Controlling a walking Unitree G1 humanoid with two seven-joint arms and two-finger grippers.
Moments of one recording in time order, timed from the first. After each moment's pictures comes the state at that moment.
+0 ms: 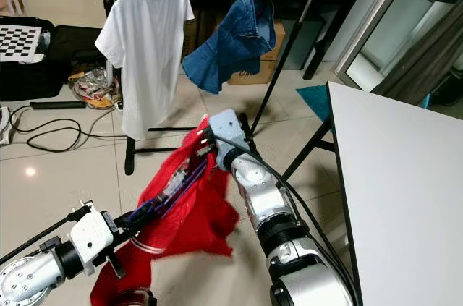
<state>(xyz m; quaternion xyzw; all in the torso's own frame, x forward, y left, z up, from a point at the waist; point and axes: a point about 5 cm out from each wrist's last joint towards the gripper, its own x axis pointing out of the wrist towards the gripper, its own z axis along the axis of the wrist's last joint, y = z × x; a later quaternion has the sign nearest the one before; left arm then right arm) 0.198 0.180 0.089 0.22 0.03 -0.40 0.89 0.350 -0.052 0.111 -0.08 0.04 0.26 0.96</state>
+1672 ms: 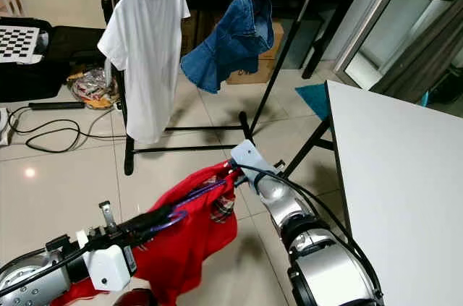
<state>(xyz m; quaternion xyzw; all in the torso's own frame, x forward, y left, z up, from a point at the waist) 0.187 0.158 0.118 0.42 -0.13 -0.42 0.80 0.345 -0.114 0.050 -0.26 0.18 0.18 0.93</state>
